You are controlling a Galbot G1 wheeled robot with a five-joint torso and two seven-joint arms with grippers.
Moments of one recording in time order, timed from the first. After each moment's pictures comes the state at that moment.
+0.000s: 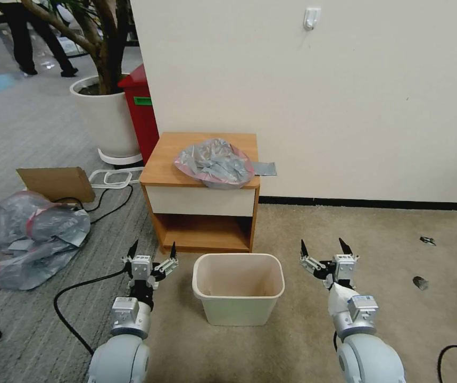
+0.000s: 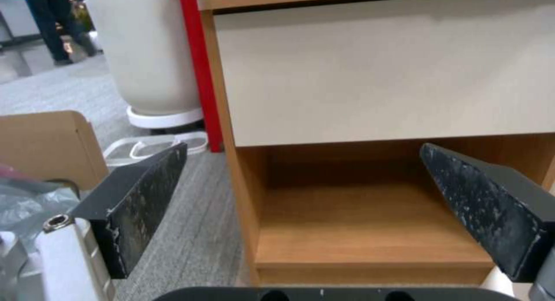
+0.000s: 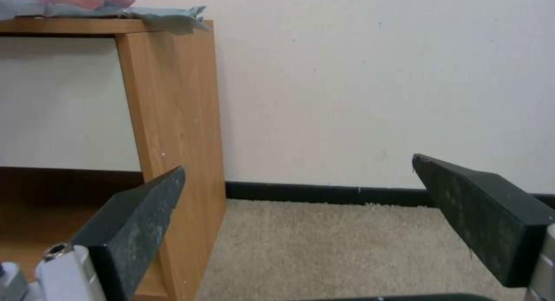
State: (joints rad) left arm 1.55 -1.50 -0.55 -2.00 0.00 0.00 0.00; right arm -1.55 1.50 0.55 2.00 0.00 0.00 0.00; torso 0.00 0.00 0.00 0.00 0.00
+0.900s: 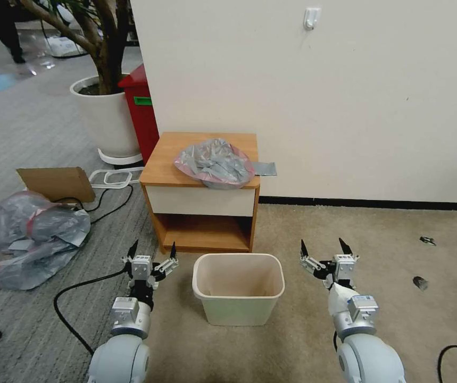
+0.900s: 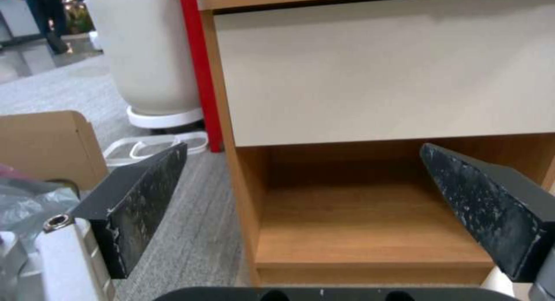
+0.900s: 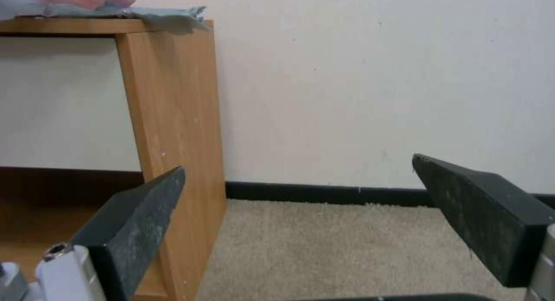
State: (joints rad) left arm 1.55 -1.50 -0.55 -2.00 0.00 0.00 0.00; right arm -1.55 1.50 0.55 2.00 0.00 0.00 0.00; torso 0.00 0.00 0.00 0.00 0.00
